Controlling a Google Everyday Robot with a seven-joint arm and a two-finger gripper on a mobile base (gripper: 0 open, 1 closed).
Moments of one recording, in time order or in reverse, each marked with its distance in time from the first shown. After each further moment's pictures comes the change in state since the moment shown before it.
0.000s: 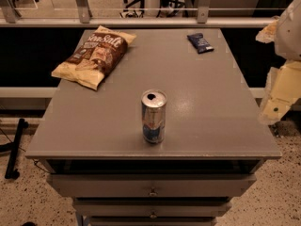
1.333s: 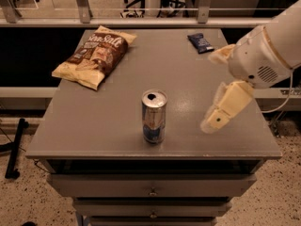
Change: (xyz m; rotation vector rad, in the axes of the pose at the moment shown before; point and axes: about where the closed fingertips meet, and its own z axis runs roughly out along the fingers) arm -0.080 0.024 0.053 -0.131 -0.406 0.043
